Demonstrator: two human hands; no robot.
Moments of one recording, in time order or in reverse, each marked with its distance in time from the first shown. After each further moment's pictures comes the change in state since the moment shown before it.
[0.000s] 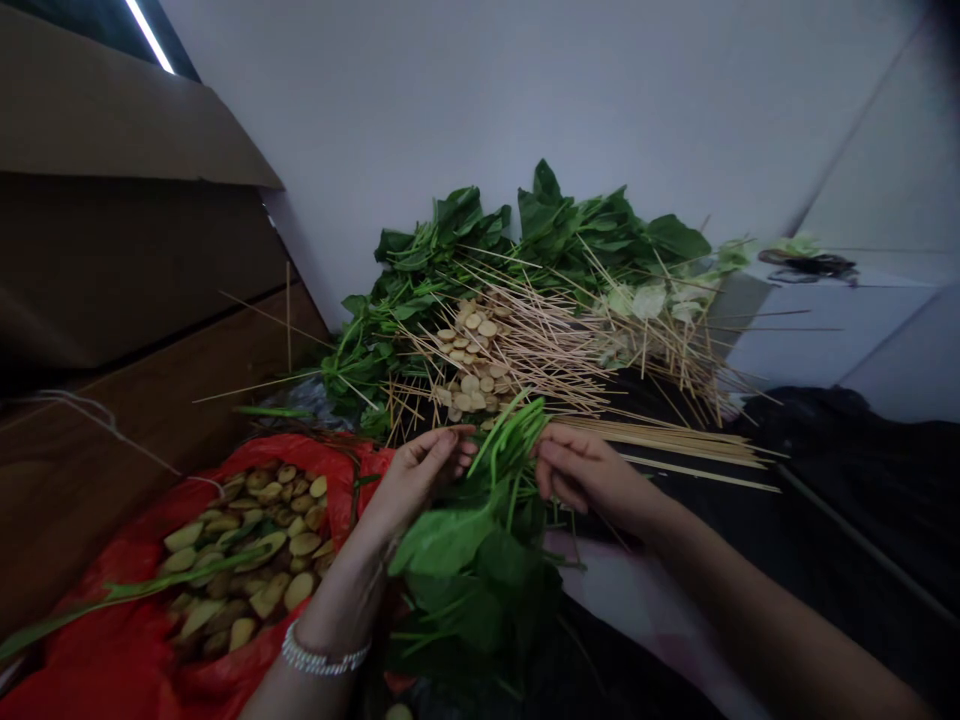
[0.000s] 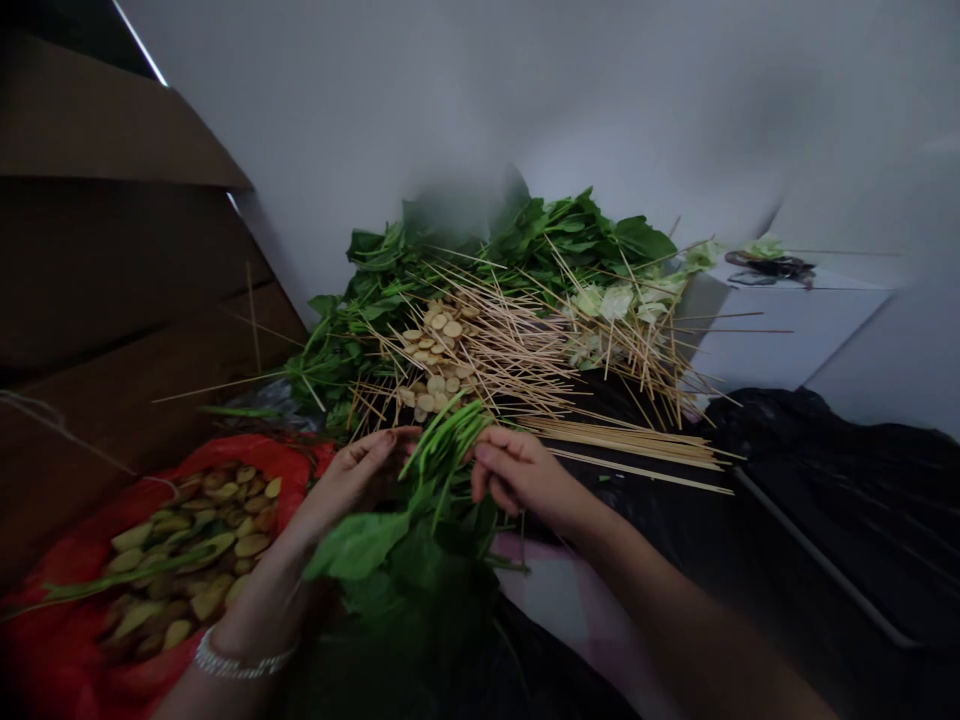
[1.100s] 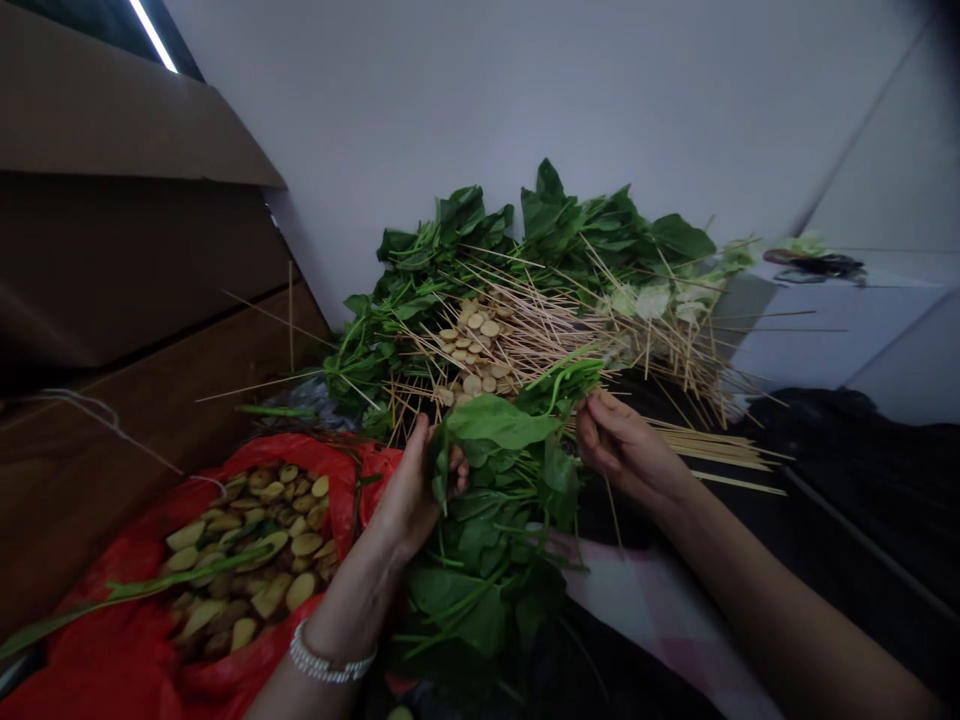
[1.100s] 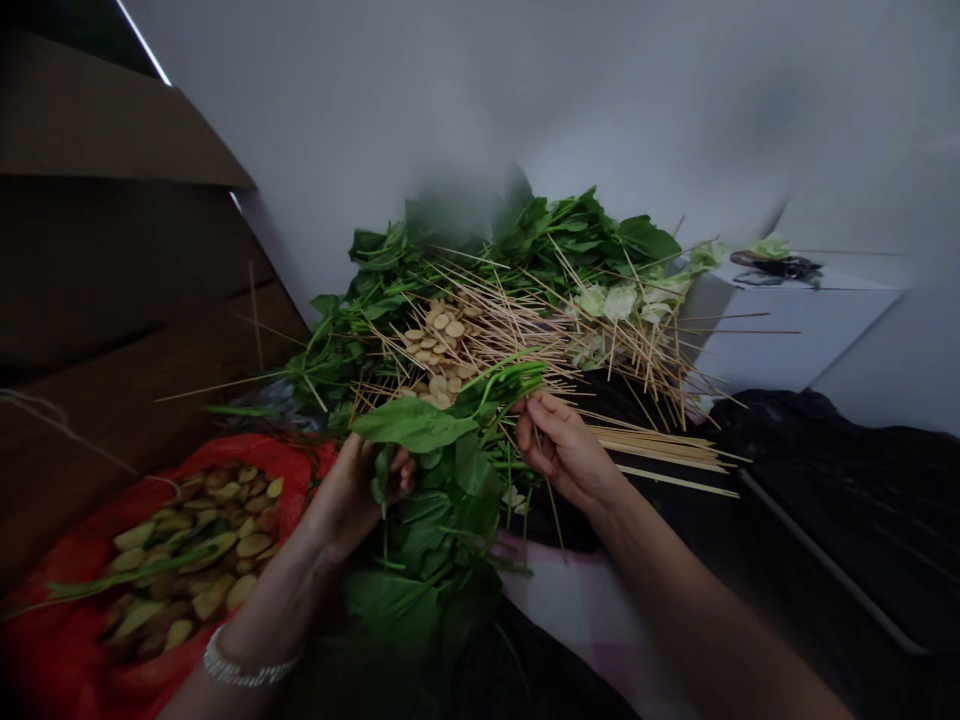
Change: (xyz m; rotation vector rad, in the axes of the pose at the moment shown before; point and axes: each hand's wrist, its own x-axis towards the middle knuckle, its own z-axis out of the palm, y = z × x) left_hand -0.007 0.004 0.013 -0.304 0.033 -0.120; right_hand 0.005 -0.012 -0.028 0.334 0.205 -0.165
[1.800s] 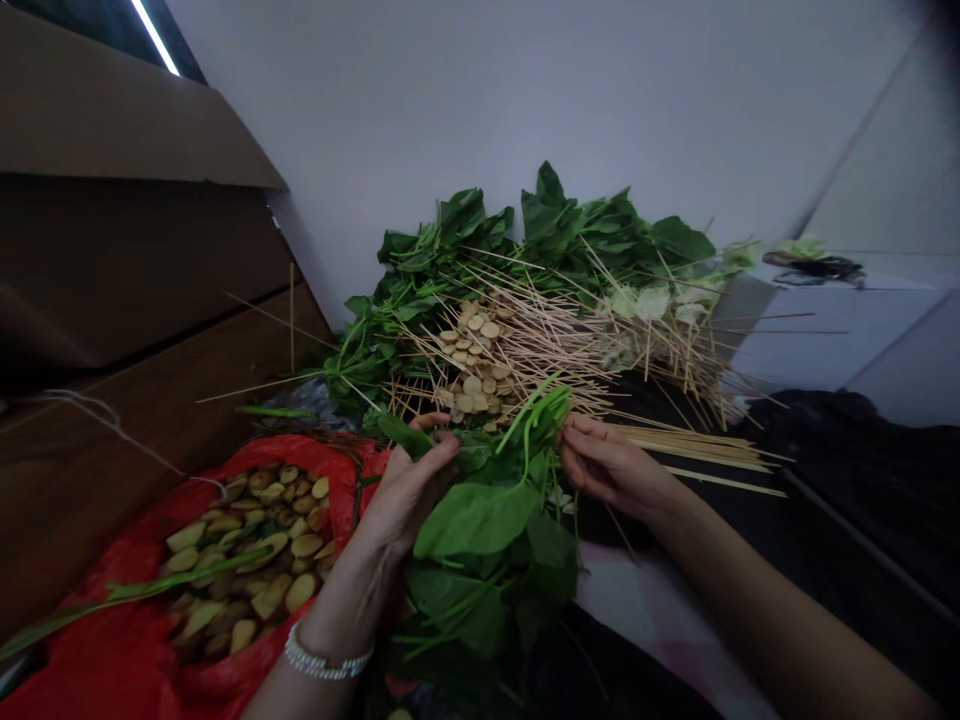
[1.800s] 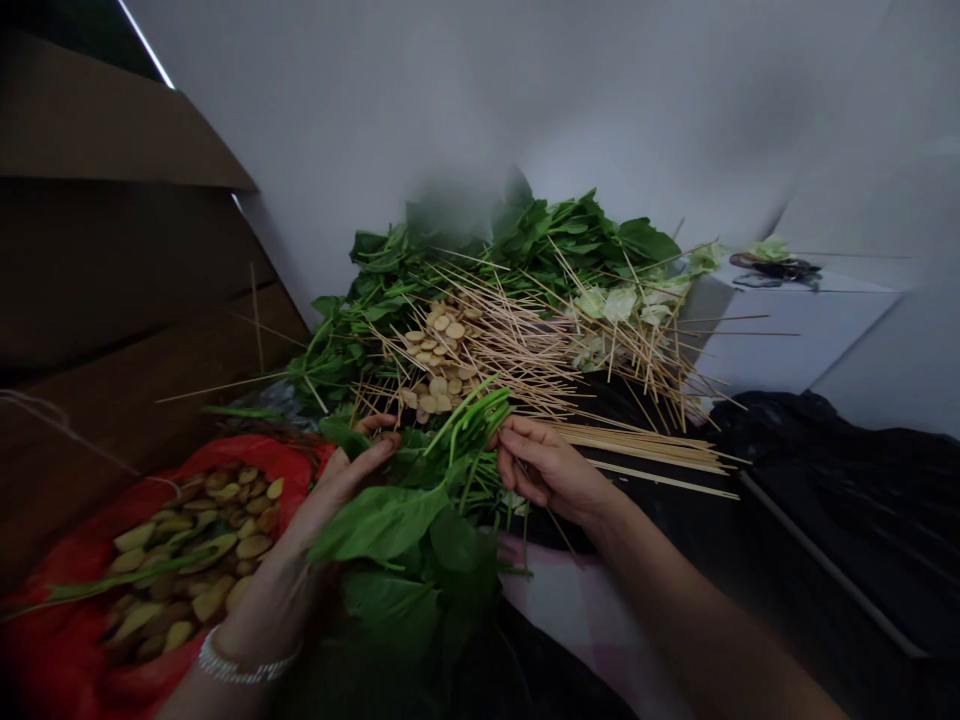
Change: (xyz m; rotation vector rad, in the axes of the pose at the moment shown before) left_hand -0.002 0.005 -0.006 0.080 0.043 0.213; right_hand -0.005 0.013 0.000 -0.049 -0.236 0.181
